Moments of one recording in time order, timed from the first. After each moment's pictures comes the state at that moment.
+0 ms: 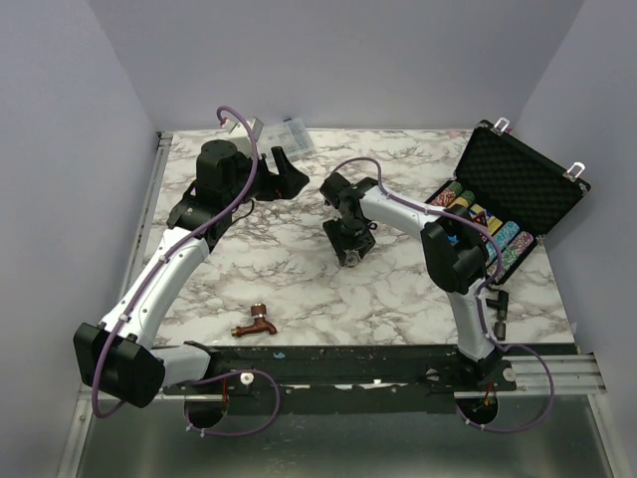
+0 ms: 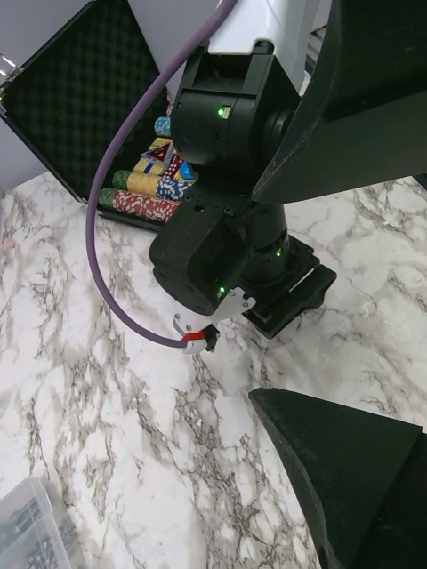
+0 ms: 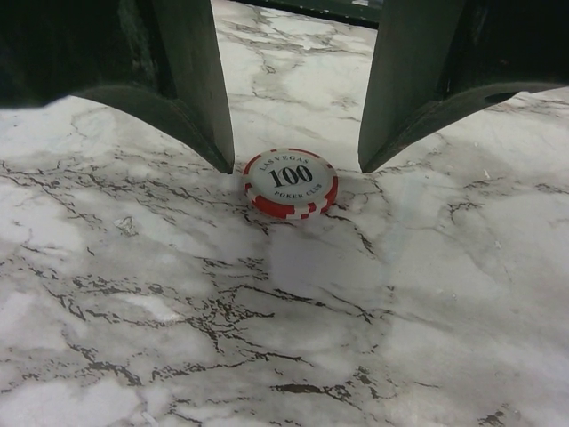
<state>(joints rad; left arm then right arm) -0.35 1.24 1.19 -0.24 0.31 -0.47 0.69 2.15 1.69 -0.97 -0.02 0.25</state>
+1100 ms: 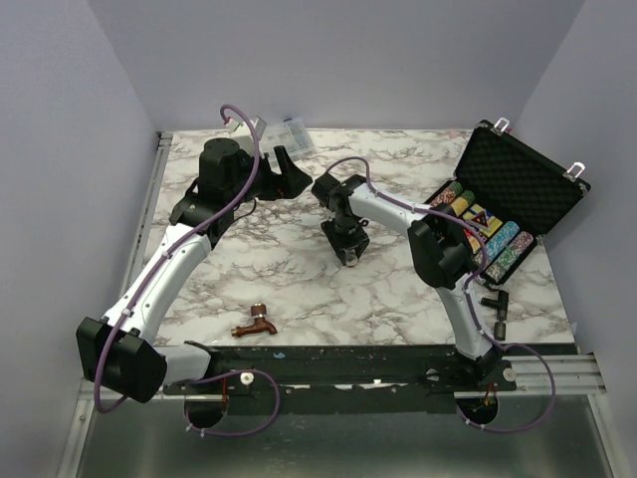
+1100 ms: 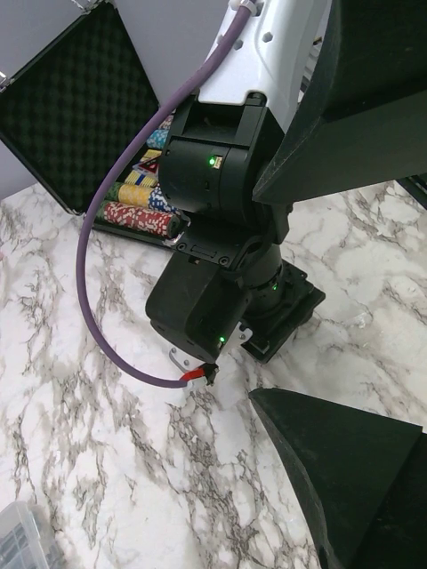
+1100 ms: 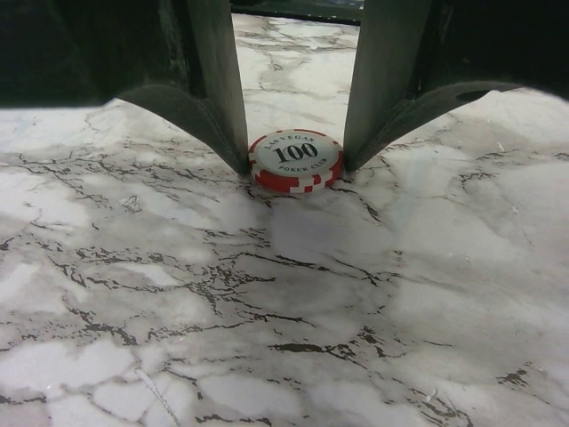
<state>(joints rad) -0.35 1.26 1.20 -0.24 0.35 -0.48 0.70 2.27 1.84 -1.09 0.04 0.24</state>
